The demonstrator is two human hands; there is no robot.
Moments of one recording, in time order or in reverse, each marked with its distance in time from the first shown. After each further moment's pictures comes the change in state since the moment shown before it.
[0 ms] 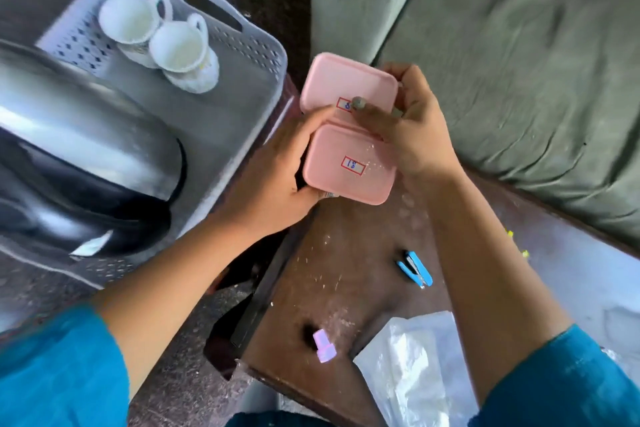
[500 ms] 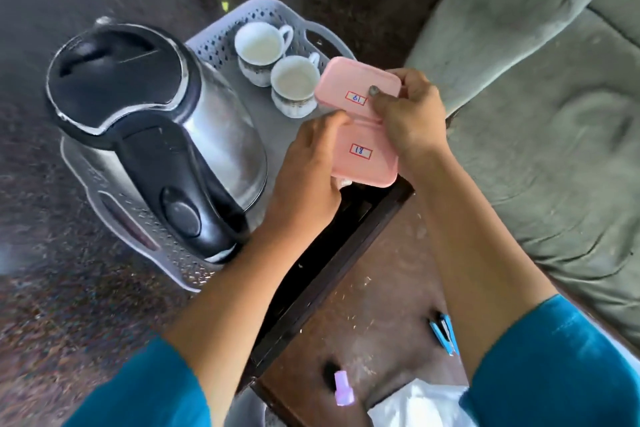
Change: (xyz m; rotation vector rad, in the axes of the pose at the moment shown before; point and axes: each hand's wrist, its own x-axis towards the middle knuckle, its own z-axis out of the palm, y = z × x) left_hand 0.000 -0.009 -0.052 0.173 0.357 -0.357; right_hand 0.067 -0.040 0.112 -0.312 0.022 0.027
